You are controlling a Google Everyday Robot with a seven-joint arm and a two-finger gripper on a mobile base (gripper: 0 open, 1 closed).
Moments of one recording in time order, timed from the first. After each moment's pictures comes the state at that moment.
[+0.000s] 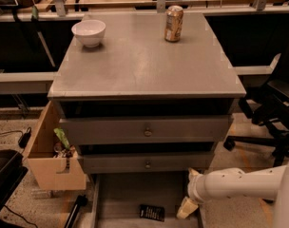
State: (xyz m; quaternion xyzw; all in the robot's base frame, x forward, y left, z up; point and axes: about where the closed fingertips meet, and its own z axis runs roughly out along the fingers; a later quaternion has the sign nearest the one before) arm 0.467 -0.173 0.400 -0.55 0.81 0.05 0.21
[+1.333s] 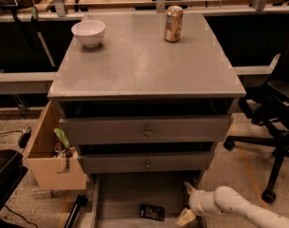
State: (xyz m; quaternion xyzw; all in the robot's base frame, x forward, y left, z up) arm 0.478 -0.172 0.253 -0.53 0.77 0.18 0.30
